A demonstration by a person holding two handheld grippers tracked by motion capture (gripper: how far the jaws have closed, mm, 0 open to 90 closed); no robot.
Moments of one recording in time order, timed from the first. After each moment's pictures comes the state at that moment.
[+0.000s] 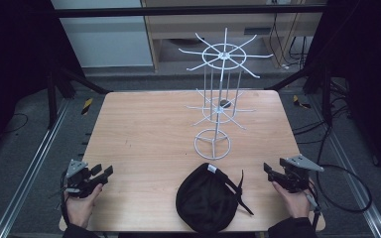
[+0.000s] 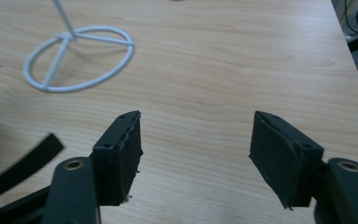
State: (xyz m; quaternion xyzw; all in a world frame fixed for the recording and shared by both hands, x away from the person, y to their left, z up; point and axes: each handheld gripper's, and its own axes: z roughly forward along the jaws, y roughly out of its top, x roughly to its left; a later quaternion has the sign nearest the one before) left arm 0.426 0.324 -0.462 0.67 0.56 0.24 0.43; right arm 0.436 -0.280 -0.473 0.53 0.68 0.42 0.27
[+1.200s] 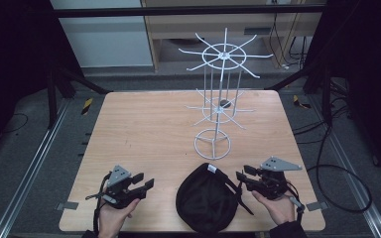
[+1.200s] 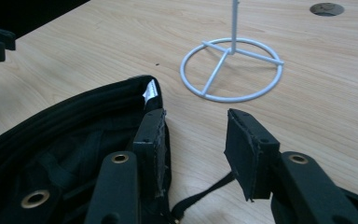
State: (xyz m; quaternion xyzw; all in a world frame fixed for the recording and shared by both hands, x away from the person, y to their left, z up) left arm 0.399 0.213 -0.445 0.76 0.45 0.16 0.45; right arm 0.415 -0.208 -0.436 0.42 0.76 0.47 0.16
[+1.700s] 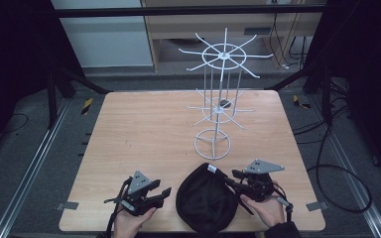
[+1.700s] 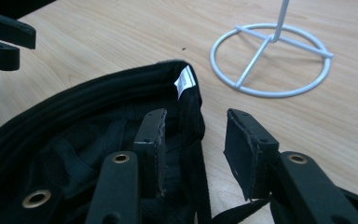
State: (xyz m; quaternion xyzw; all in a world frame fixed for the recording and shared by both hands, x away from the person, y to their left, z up) left arm 0.386 0.171 -0.449 0.79 0.41 0.14 0.44; right arm 0.417 -0.179 -0.448 0.39 0.79 0.45 0.14
